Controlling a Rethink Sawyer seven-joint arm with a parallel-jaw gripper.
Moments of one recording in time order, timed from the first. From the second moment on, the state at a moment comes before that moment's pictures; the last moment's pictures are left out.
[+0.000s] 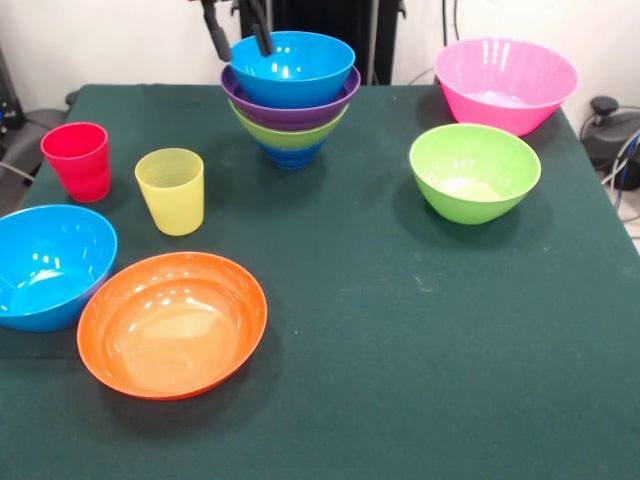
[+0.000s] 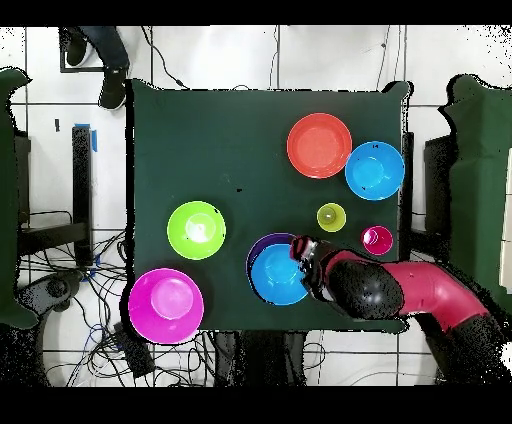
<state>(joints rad) -1.19 -0.84 0.88 2.16 -0.49 0.48 2.17</state>
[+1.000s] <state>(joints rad) -1.04 -0.83 0.77 2.03 -0.49 0.48 2.17</state>
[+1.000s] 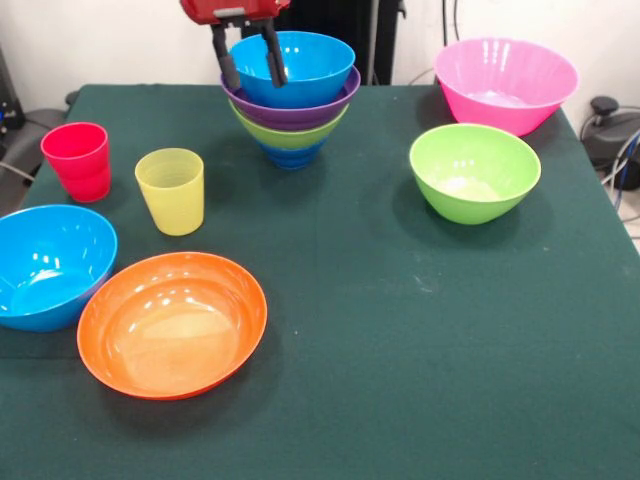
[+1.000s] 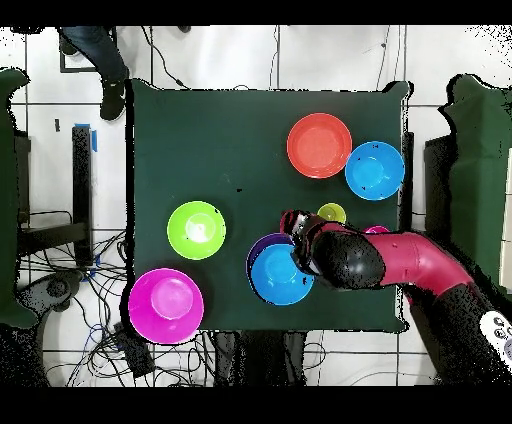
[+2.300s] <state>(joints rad) -0.82 -0.72 0.44 1.92 -0.49 0.48 2.17</state>
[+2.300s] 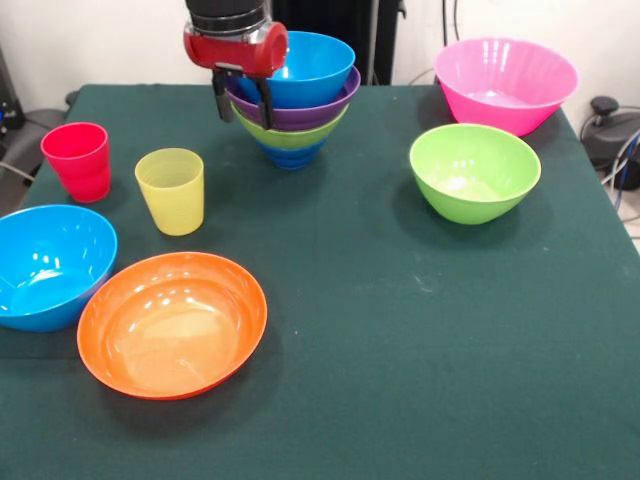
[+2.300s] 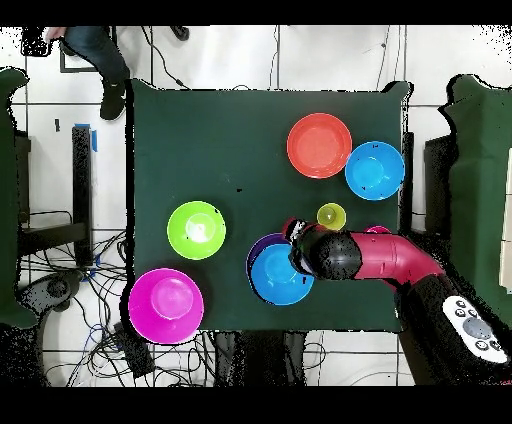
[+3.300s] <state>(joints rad) -0.82 -0.74 0.42 1.90 -0.44 0.48 2.17</state>
